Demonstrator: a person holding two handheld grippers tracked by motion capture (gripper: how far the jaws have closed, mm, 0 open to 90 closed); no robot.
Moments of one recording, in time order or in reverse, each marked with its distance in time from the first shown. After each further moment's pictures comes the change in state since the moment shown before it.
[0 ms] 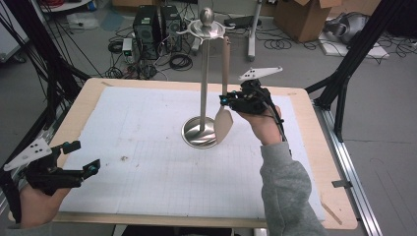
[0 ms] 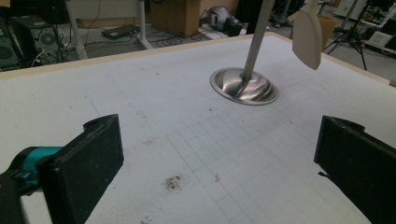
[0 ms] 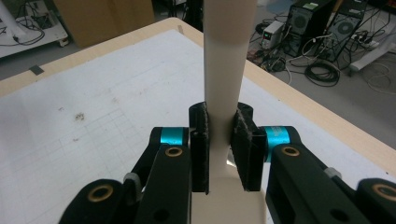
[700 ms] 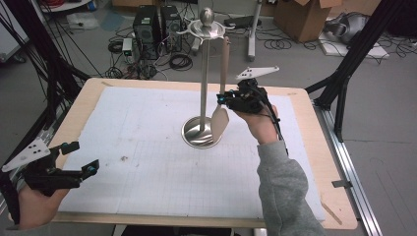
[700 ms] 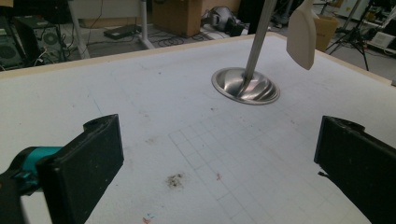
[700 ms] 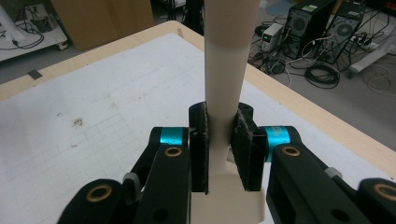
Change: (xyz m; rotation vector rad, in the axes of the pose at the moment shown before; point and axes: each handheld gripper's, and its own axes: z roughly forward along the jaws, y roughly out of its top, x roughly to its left) left arm 0.000 -0.001 -0.002 0.001 0.004 0.000; right arm 0.001 0.002 0.007 -0.011 -0.003 0.004
